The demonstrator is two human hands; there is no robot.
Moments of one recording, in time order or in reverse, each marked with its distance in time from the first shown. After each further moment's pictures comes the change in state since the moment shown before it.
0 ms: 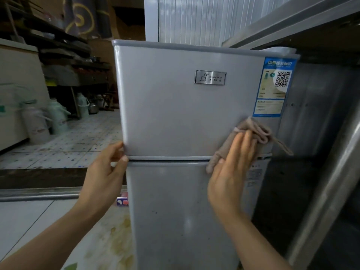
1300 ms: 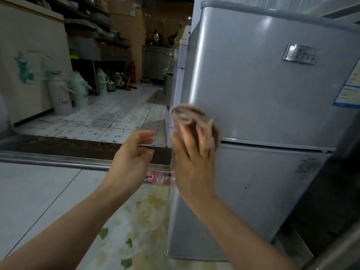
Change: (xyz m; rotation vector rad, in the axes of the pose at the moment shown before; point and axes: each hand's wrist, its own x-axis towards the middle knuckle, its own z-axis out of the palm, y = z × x) left_hand -0.010 -0.050 -0.053 -0.249 -0.090 -0.187; right_hand -0.068 -0.113 0.084 -0.227 -0.201 -0.538
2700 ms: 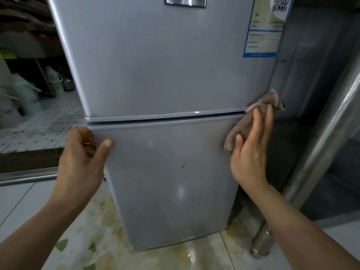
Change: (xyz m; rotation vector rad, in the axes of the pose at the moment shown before) left_hand -0.004 -0.012 0.086 0.264 0.172 0.171; right_hand -0.088 0.220 -0.054 0.182 0.107 0.549
